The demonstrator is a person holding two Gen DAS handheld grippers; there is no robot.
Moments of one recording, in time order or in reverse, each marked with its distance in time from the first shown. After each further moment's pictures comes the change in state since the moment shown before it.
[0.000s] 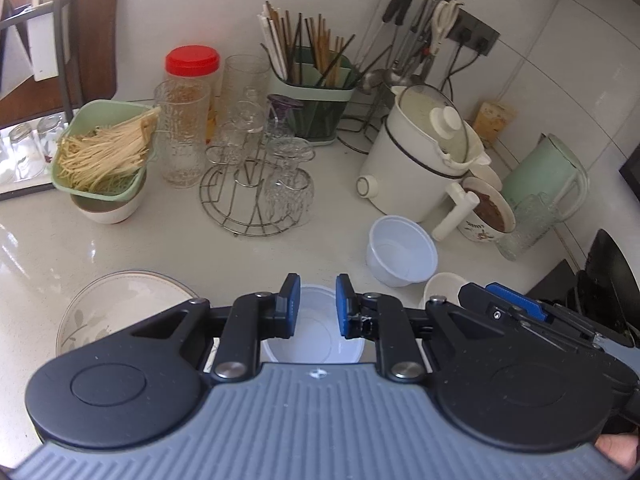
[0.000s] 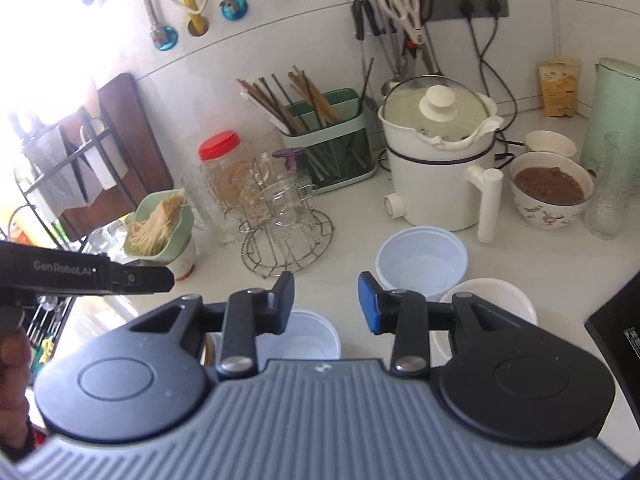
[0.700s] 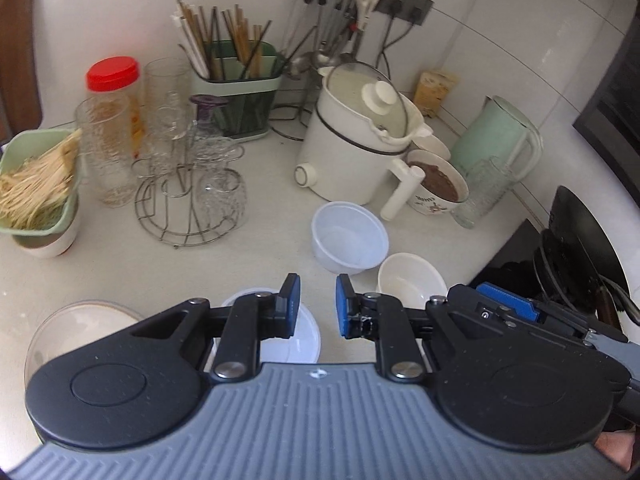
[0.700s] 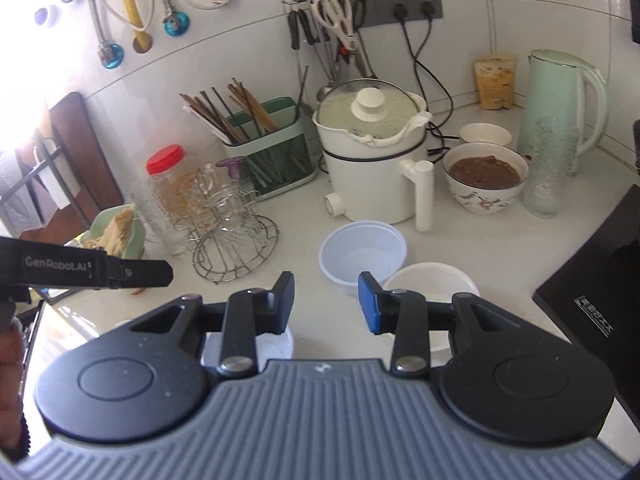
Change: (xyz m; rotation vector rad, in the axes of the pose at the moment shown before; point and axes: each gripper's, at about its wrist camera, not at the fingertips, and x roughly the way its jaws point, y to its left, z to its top) left arm 0.021 -0.030 0.007 0.152 0.044 -0.137; right arm -0.021 -0.012 -0.013 0.075 -0.030 -0.164
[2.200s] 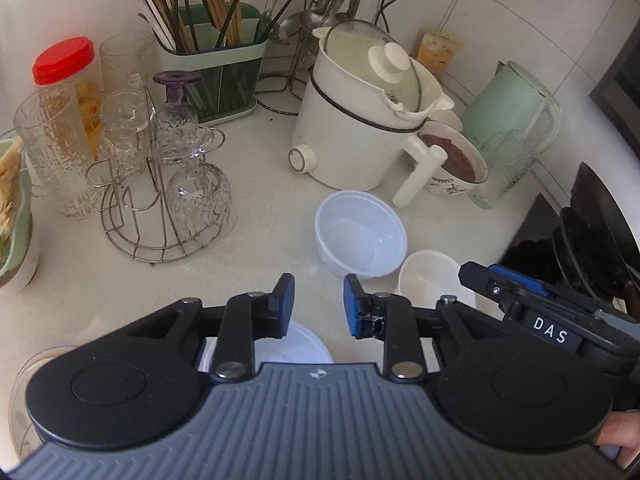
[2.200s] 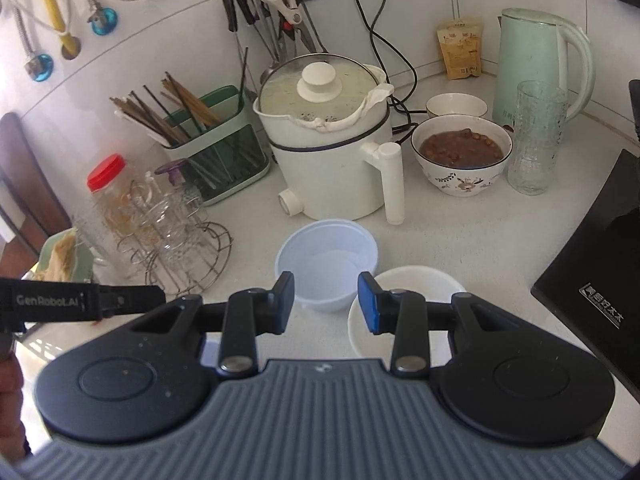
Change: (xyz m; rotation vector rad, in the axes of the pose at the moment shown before) left arm 0.092 0.014 0.039 0.033 0.115 -0.014; right arm 0.067 -0.028 0.017 0.103 0.054 -0.087
